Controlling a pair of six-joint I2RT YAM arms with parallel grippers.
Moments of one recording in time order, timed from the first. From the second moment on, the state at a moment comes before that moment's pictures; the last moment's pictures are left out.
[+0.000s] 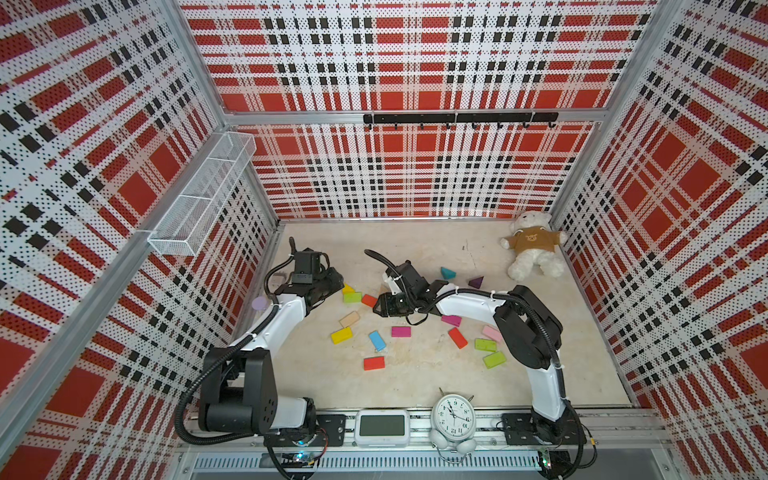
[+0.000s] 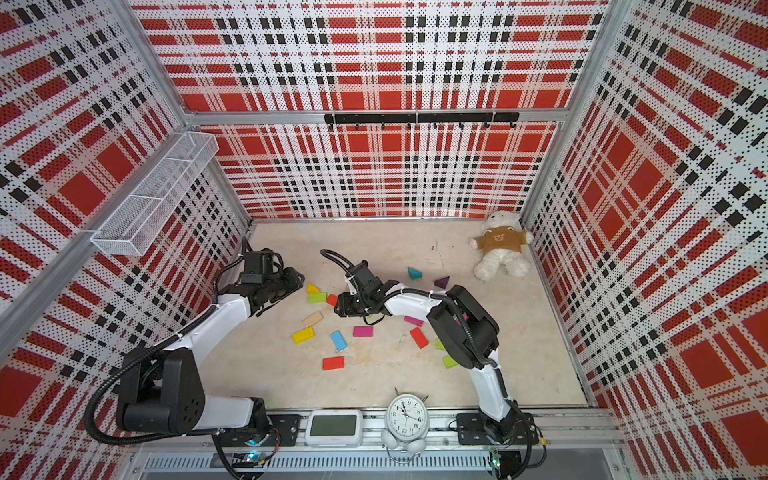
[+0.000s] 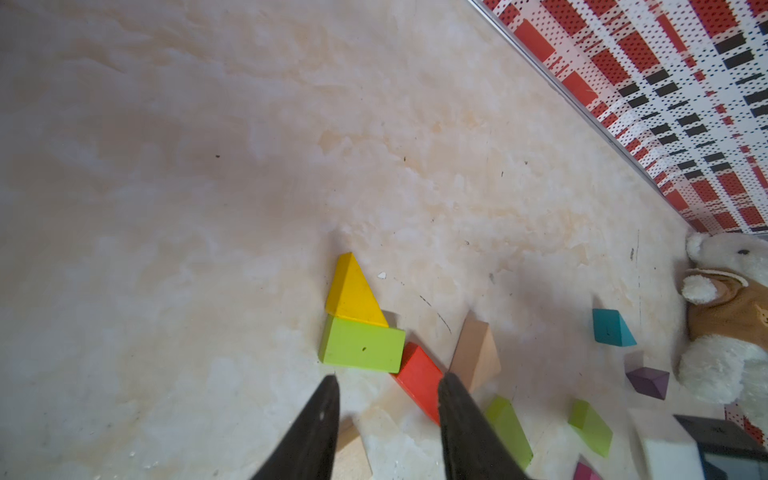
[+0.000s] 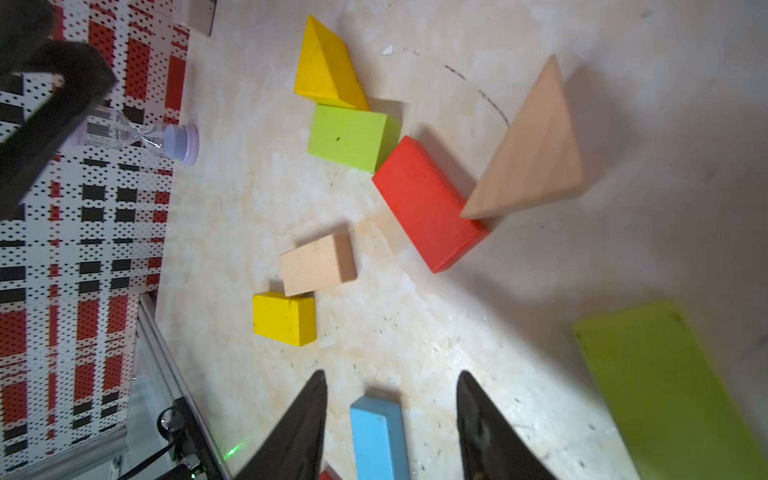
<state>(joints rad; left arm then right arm) -0.06 1.39 0.87 -0.28 0.16 -0.58 0.84 2.06 1.40 -0.18 -0.28 0.67</state>
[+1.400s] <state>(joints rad) -0.06 1.42 0.86 -0.28 0.20 -0.58 0.81 2.25 1.63 -0.15 -0.26 0.70</state>
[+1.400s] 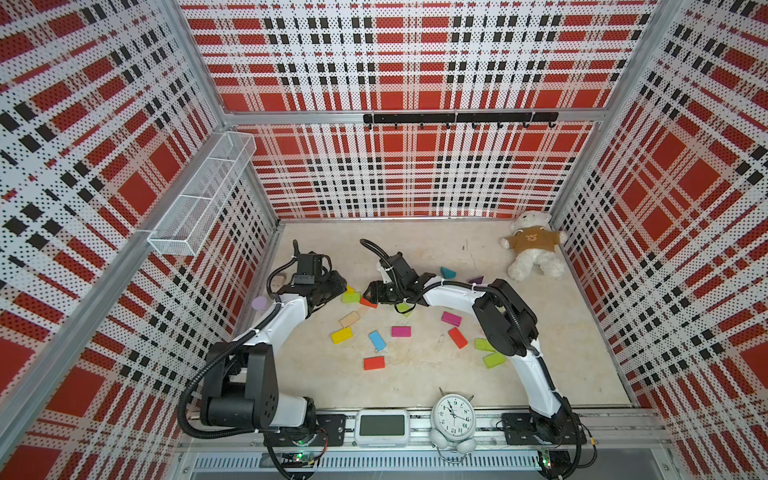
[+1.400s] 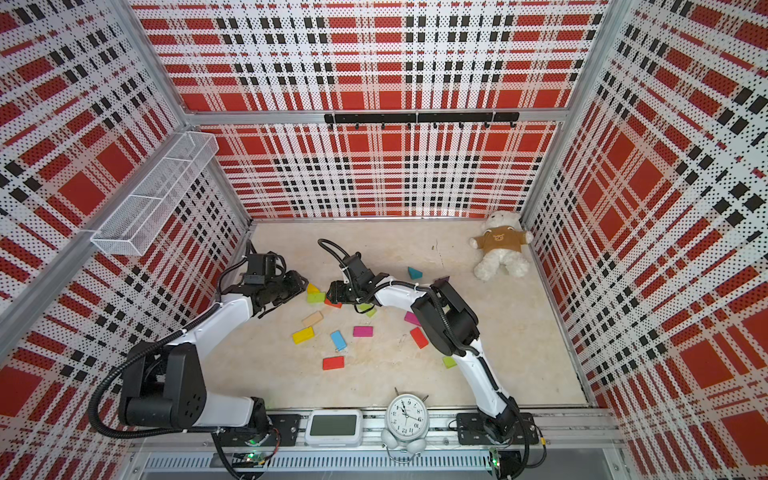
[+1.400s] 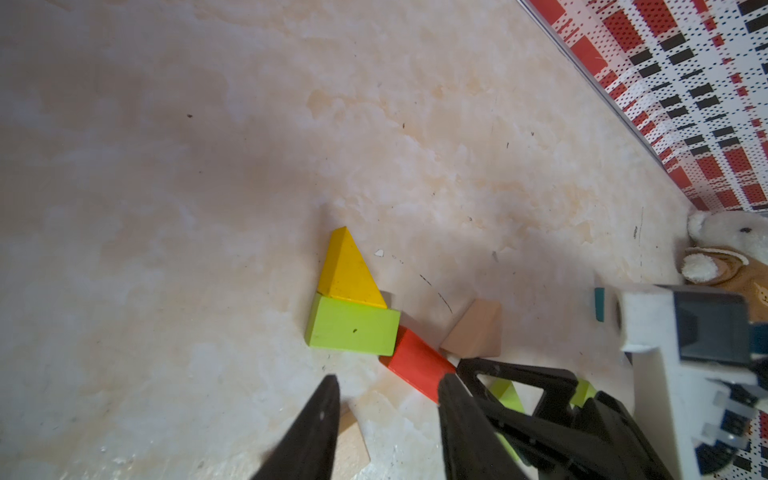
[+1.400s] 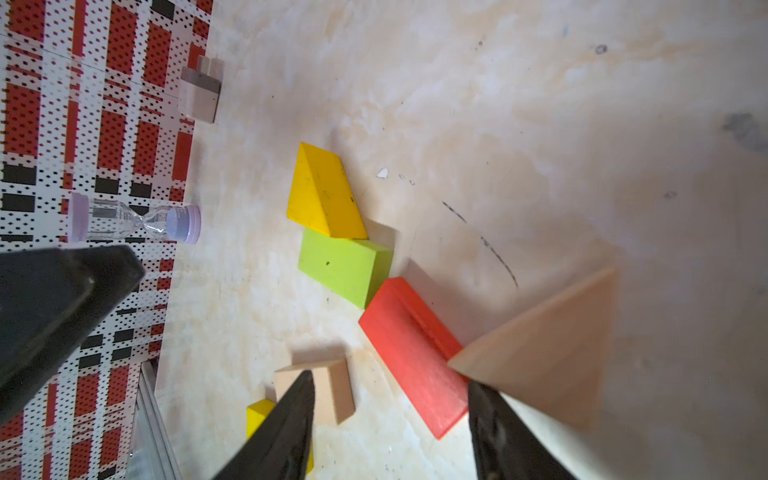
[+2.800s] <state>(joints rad) -0.06 1.40 0.81 -0.29 0.17 -0.60 0.88 2.27 1.64 -0.19 -0.26 0.69</state>
